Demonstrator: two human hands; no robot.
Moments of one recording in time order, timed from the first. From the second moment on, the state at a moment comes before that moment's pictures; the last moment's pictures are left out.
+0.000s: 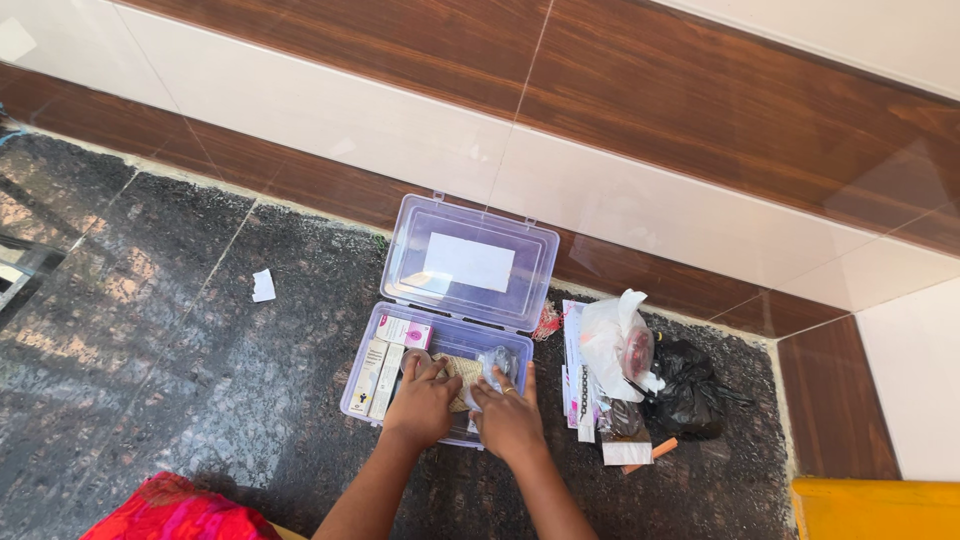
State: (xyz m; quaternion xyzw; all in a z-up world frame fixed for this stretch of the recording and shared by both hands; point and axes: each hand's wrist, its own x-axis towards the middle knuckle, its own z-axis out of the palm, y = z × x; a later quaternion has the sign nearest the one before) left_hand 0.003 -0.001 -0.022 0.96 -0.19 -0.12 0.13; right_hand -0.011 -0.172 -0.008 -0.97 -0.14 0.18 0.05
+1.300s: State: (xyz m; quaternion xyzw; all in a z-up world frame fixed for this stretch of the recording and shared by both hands) left_hand 0.005 -0.004 -0.019 0.98 -0.15 -0.07 0.13; right_hand 0.004 -0.267 0.056 -0.91 0.06 0.05 0.40
